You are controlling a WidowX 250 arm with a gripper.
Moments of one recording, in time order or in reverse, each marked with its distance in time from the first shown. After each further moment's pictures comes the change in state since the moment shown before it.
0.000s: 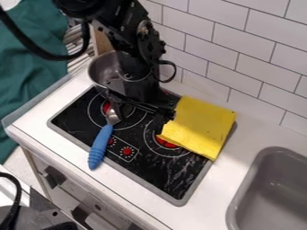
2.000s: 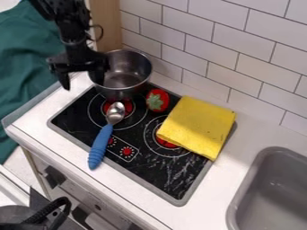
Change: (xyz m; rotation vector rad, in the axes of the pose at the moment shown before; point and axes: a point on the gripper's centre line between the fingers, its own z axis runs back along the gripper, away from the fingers) arm 0.050 0.160 -0.061 0.130 0.060 0.573
